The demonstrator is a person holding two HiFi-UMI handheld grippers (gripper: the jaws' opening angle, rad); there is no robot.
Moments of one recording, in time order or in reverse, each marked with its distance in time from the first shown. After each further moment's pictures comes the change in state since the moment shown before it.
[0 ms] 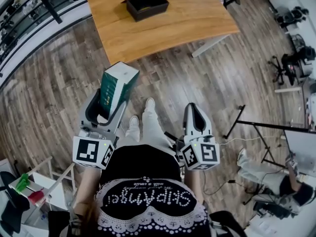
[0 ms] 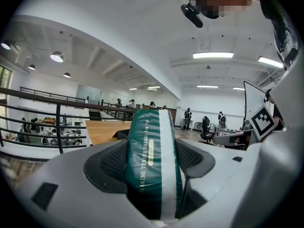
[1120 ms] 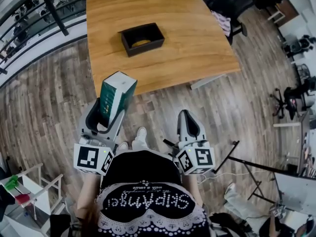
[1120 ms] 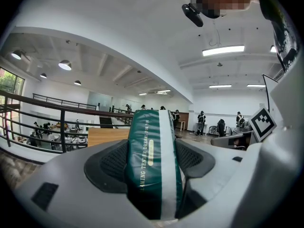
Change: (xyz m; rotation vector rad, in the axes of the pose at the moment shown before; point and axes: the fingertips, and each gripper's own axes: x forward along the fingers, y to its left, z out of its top) left arm 0.144 0.001 0.042 0.004 -0.066 0.152; right arm 0.147 -0.079 0.071 -0.048 -0.005 0.194
